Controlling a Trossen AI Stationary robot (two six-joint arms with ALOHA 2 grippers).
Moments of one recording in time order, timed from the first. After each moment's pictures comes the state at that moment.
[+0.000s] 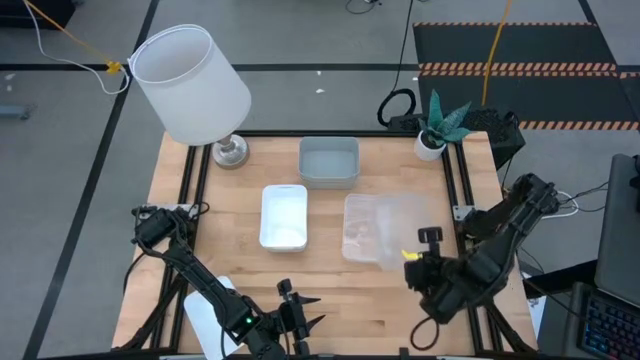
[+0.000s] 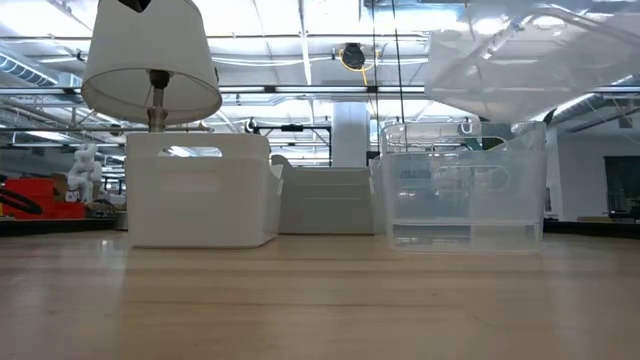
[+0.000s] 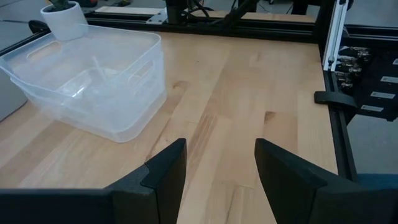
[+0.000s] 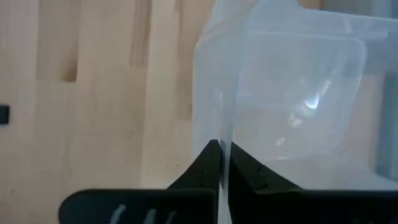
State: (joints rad) left arm -0.78 2.00 1.38 -0.10 -0.94 -0.61; right arm 0.77 1.52 1.58 -1.59 0.40 0.64
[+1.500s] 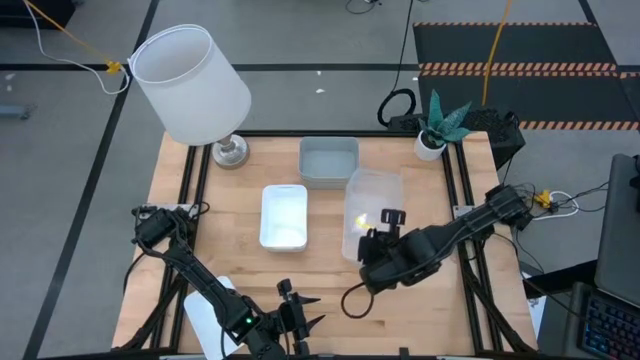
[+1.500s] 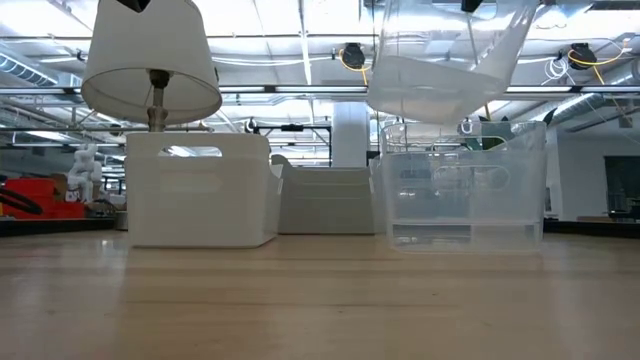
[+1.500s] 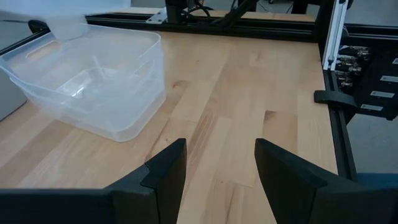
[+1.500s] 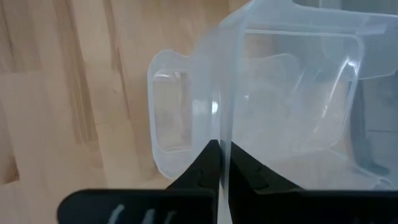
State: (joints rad) left arm -0.78 2.00 1.38 -0.10 -0.94 -0.61; right arm 0.47 1.77 1.83 -1.58 0.45 0.55
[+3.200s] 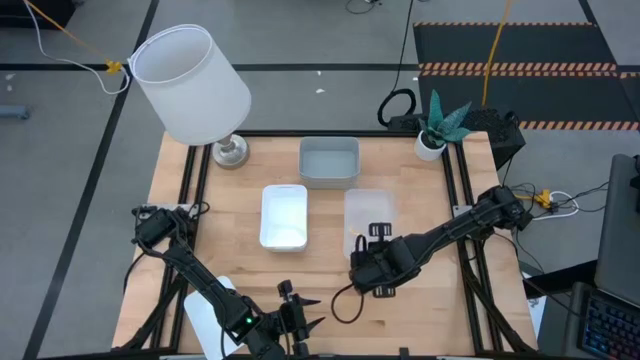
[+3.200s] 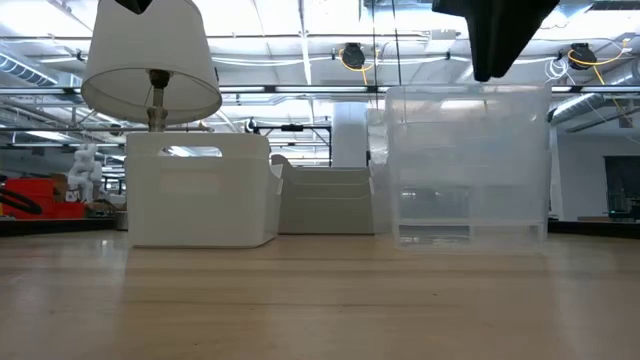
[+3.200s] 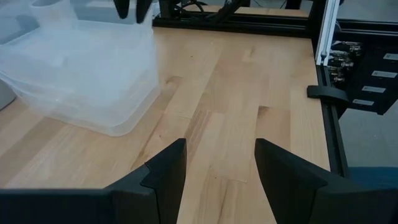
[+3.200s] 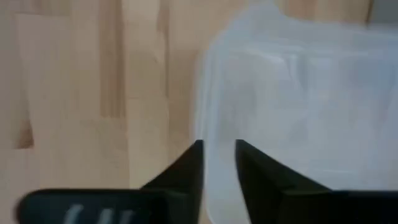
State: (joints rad) left arm -0.78 2.00 1.38 -0.10 -0.91 -0.61; right arm 0.45 1.80 1.62 -1.37 0.26 0.40
